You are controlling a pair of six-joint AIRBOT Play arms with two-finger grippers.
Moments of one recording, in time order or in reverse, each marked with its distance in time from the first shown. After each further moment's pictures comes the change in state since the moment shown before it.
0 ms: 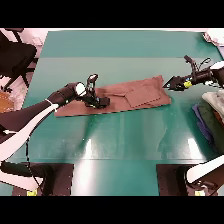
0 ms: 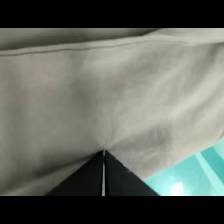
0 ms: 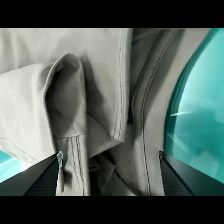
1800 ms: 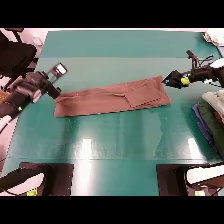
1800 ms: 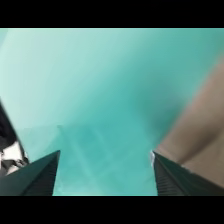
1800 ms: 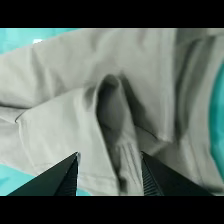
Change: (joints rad) left arm 0.356 0.418 -0.225 0.868 0.251 0.520; right arm 0.058 0.200 -0.146 -0.001 -0.148 0.229
